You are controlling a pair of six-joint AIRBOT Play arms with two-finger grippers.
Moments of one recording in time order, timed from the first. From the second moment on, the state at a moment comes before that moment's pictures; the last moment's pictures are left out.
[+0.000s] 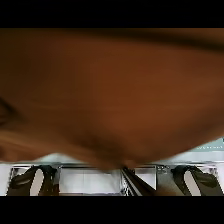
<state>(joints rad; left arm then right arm) 0.32 -0.47 1.73 1.34 -1.20 -1.52 -0.23 -0.55 1.81 -1.30 1.50 1.56</state>
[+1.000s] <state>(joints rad) 0.11 -1.32 1.22 1.08 -0.68 -1.56 -0.16 -1.50 1.45 -1.03 1.03 1.43</state>
